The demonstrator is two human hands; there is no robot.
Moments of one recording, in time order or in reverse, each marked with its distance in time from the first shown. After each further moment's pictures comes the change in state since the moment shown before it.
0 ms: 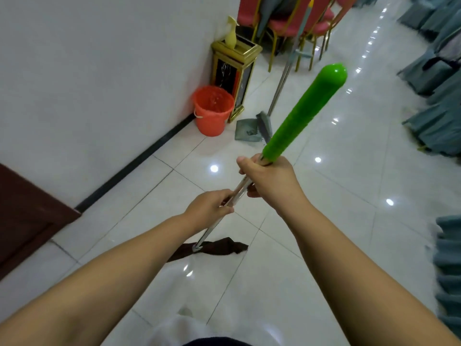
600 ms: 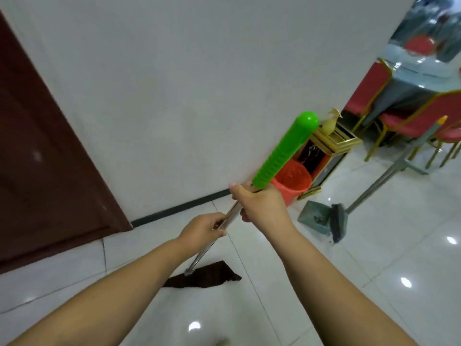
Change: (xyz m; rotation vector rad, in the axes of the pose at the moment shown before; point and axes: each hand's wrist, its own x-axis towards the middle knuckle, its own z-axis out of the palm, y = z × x) left_hand 0.091 -0.051 -0.139 -0.141 0.483 -0.395; right_hand 0.190 -0.116 0.086 -0.003 -0.437 -0.336
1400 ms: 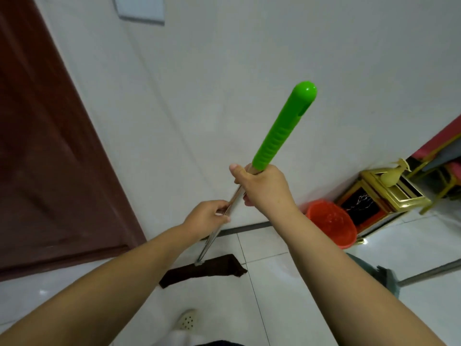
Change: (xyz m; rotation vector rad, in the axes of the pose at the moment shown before) left_hand 0.165 -0.069 -0.181 -0.268 0.219 -0.103; right_hand 0.212 -0.133 0.120 -0.184 -0.150 -0.178
